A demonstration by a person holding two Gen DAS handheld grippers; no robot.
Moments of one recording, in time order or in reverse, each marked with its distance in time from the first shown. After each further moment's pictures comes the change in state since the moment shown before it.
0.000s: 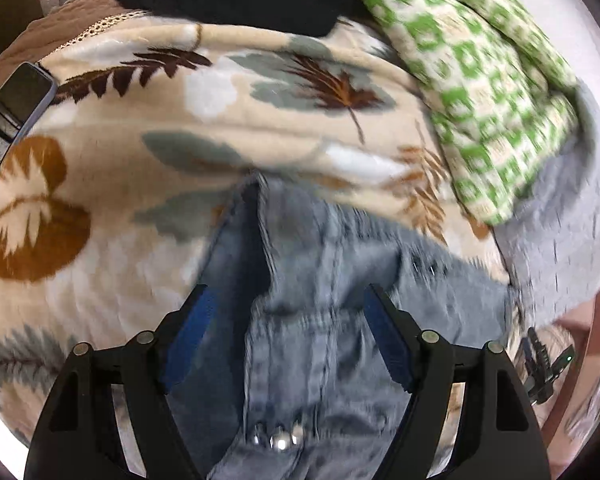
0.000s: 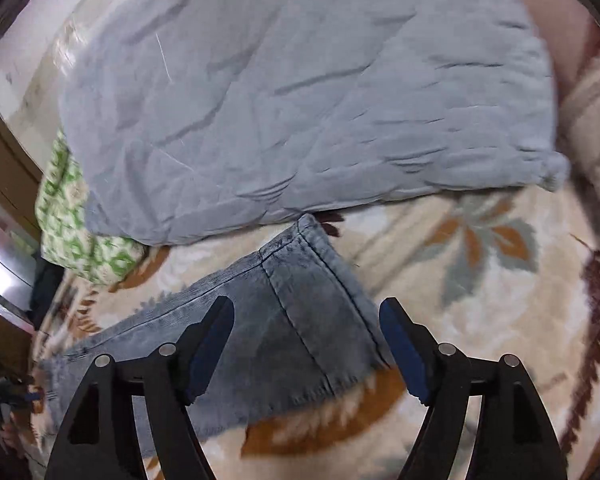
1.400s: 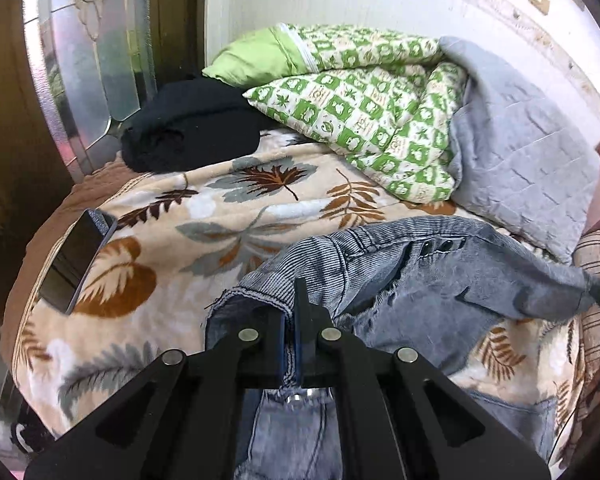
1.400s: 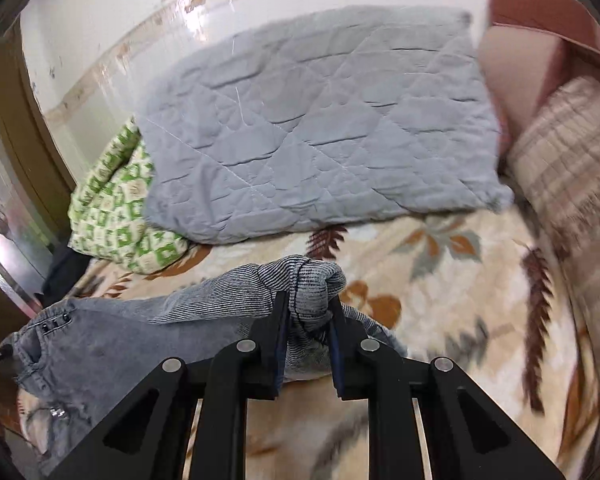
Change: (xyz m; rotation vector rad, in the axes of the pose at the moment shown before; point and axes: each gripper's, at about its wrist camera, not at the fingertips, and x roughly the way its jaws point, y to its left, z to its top) left arm -0.129 -0.089 -0.124 0.351 -0.350 0.211; right arm -0.147 0.029 -0.085 -0.050 -0.211 -0.022
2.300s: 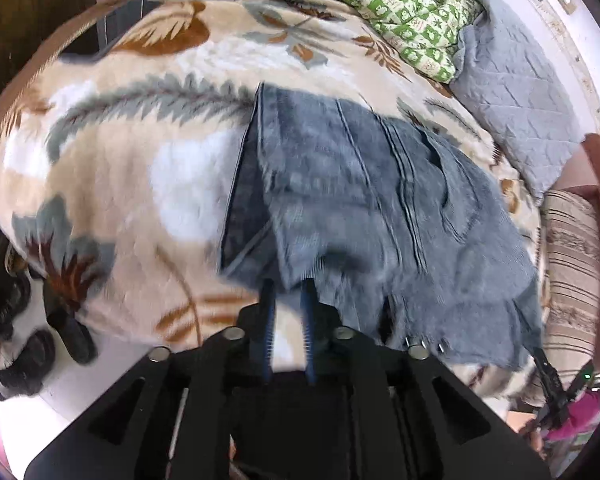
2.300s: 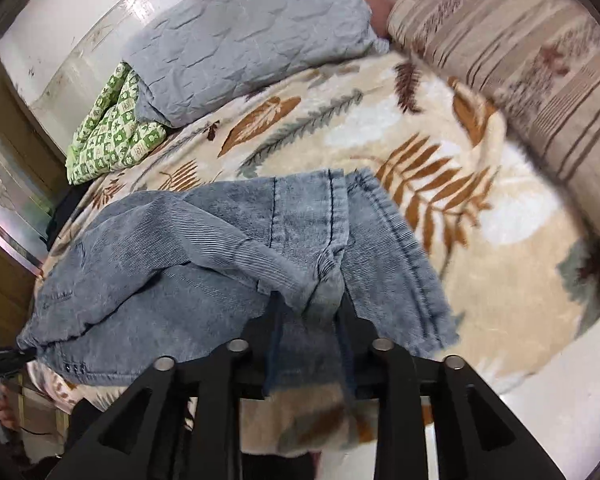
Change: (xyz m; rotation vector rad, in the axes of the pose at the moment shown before) left arm -0.027 0.075 -0.177 -0.153 0.318 -0.166; right arm -0.166 -0.049 -0.254 0.155 0.145 -0.100
